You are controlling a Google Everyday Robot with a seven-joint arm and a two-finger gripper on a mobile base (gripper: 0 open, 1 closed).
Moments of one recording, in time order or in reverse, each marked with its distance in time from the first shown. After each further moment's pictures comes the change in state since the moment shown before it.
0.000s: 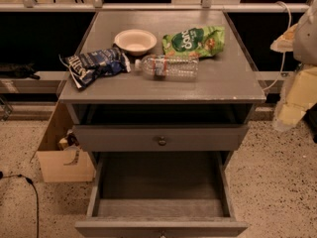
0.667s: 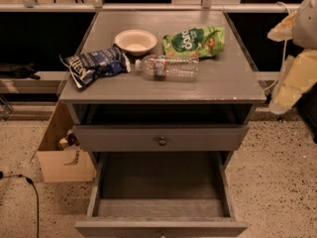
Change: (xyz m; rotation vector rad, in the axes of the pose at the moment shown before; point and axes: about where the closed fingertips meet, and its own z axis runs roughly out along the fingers) arm -0.006 -0.025 -0.002 -0.001 -0.062 -0.001
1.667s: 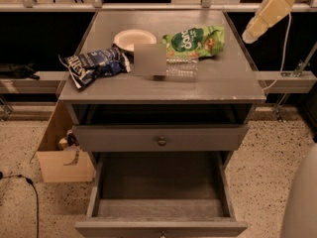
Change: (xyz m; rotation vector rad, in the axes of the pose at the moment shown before) arm -0.040 -0.171 0.021 0.040 -0.335 0.103
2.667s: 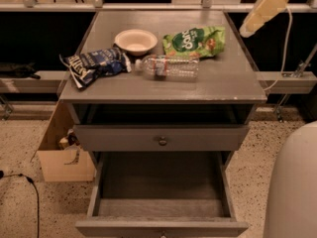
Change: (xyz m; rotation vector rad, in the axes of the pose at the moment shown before) arm -0.002 -0.026 0.004 0.054 -0.001 -0.002
